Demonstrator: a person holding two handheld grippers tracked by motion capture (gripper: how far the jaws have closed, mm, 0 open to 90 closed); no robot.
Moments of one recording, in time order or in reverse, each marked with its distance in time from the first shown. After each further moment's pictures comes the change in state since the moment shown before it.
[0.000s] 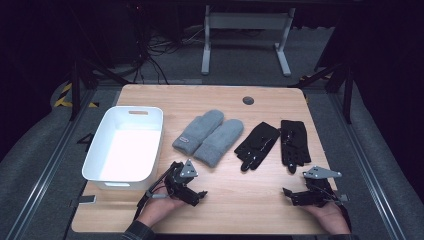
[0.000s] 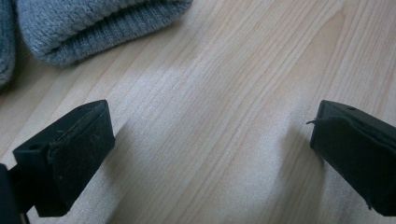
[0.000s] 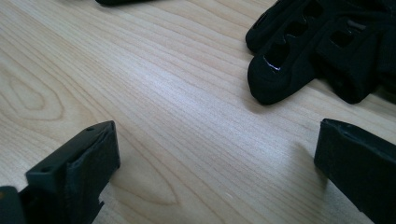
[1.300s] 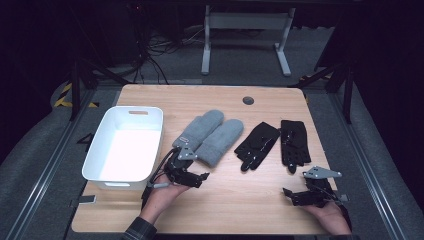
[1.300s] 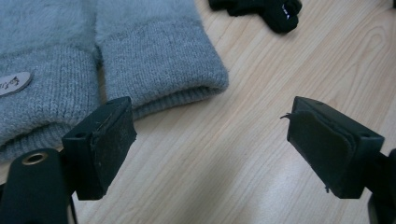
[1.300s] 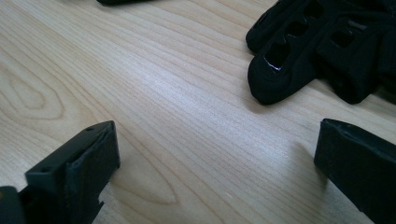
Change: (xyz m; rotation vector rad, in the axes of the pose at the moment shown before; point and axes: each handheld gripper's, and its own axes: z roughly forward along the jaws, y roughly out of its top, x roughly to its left) left arm 0.013 0.041 -0.026 -0.047 0.048 -0.115; right arm 0.000 0.000 0.000 0.000 0.003 -0.003
